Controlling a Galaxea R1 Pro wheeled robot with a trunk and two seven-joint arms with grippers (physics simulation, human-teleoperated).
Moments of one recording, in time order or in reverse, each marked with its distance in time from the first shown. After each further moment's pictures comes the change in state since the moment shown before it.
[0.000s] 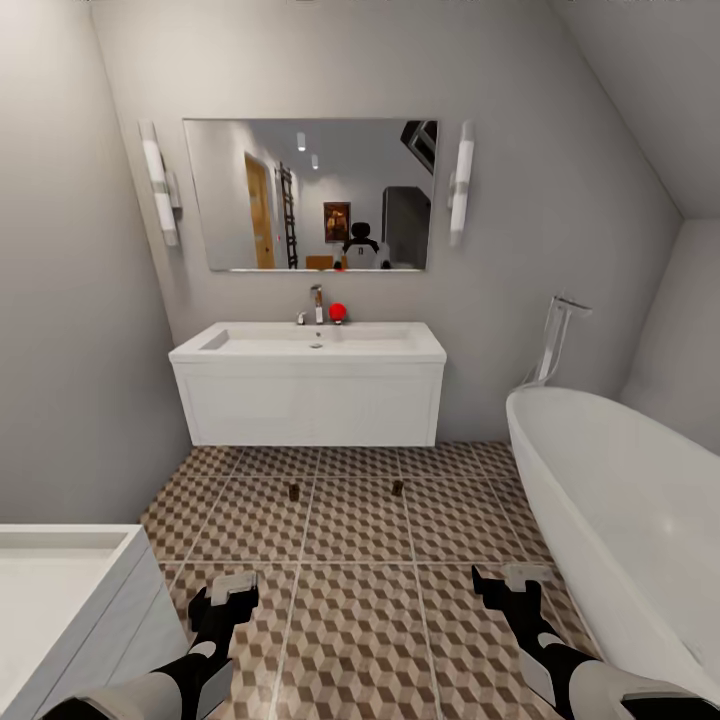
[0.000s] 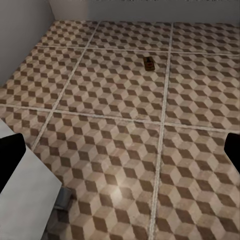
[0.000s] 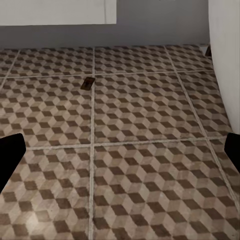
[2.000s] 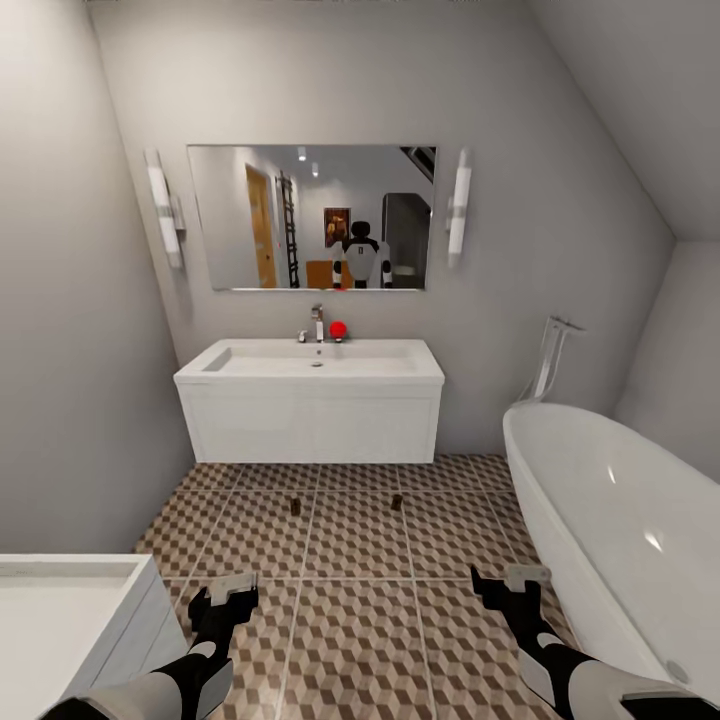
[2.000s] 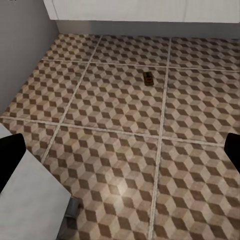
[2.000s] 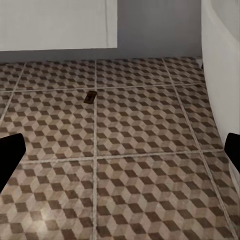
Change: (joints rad) left arm 0.000 0.000 0.000 0.000 0.000 0.000 0.000; right arm 0.000 0.002 0.001 0.001 -0.002 0.001 0.001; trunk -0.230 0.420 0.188
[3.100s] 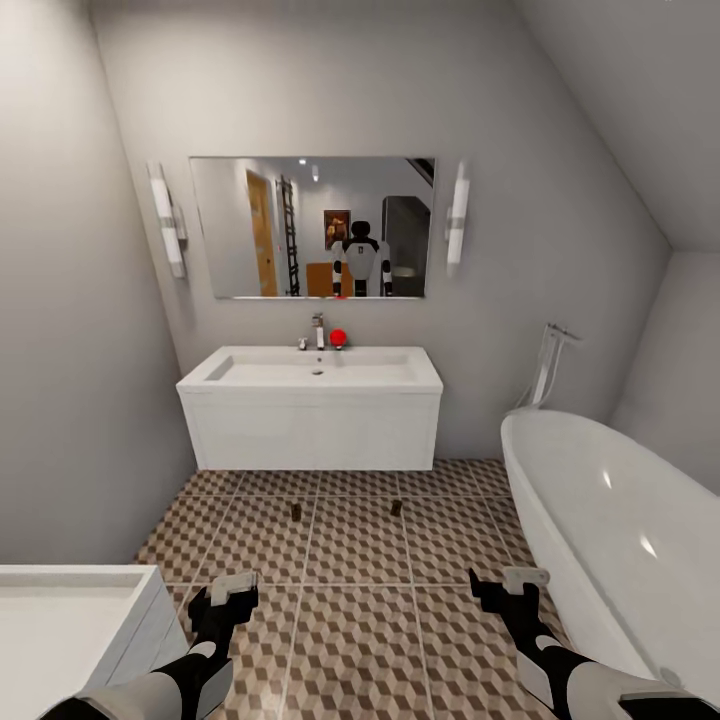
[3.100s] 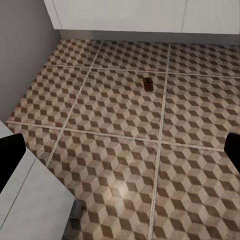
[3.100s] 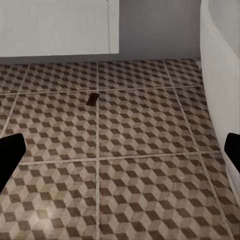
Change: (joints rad) left arm 0.000 0.000 0.000 0.000 0.000 0.001 0.000; right arm 0.001 0.006 0.000 0.011 0.001 0.000 0.000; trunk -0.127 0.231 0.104
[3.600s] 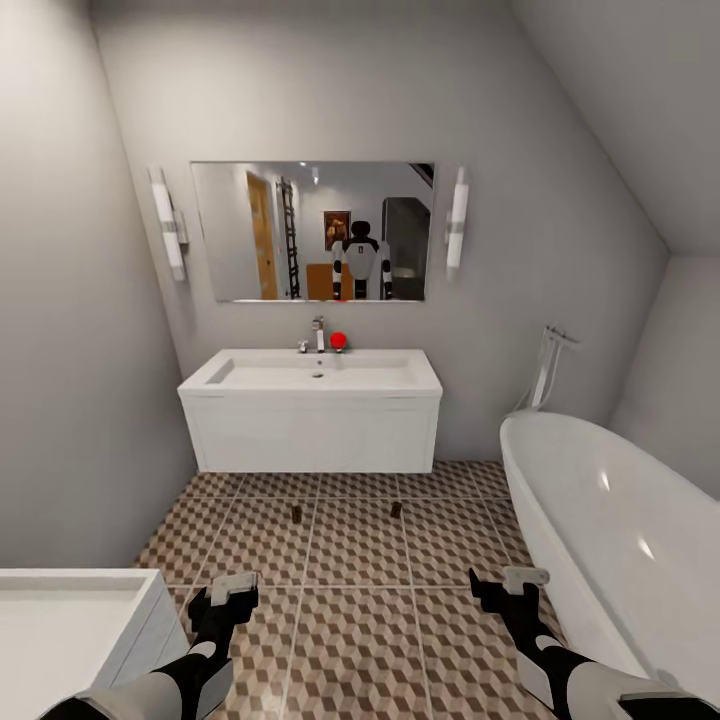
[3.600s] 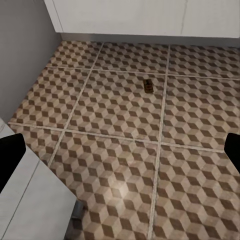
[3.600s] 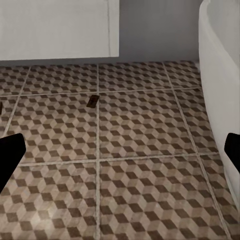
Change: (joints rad) left arm 0.000 0.000 0.000 0.000 0.000 0.001 0.000; right arm 0.000 0.000 0.000 0.000 0.001 0.000 0.000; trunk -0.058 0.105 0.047
